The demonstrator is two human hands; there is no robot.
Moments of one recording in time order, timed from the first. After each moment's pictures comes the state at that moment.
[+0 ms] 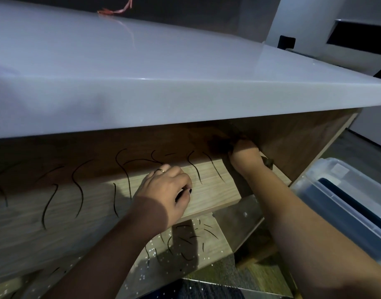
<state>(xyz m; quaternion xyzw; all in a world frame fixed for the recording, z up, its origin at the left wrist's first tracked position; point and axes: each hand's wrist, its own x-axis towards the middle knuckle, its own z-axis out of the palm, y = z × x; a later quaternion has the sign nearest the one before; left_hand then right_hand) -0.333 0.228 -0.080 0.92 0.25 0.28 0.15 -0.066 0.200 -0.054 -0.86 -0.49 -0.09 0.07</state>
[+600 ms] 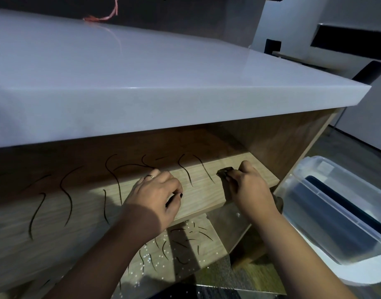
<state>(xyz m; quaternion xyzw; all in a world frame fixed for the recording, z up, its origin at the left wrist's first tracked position) -0.333 0.228 -0.083 0.92 0.24 0.29 0.13 -0.119 0.107 -0.065 -0.84 -0.52 -0.12 0.14</state>
